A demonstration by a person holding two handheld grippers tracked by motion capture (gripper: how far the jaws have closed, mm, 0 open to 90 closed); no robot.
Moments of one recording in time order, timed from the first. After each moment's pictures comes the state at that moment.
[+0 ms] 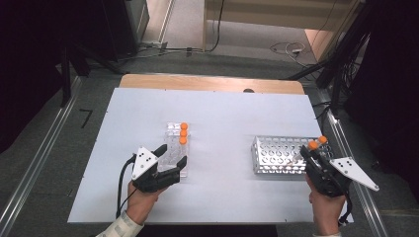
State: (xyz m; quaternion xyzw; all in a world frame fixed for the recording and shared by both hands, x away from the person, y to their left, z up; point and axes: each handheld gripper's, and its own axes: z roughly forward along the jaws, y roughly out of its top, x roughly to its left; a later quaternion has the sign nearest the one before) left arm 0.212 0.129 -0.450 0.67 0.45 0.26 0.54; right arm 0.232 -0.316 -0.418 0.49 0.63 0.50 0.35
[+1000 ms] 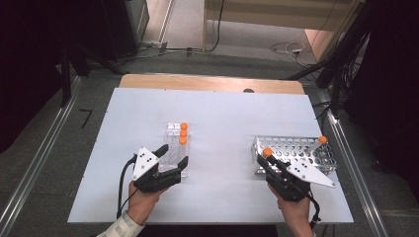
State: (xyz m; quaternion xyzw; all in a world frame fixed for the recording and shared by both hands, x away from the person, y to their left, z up) left arm 0.211 0.127 -0.448 0.67 0.44 0.26 0.54; right arm 0.220 -0.233 -0.423 0.38 0.71 0.53 0.26
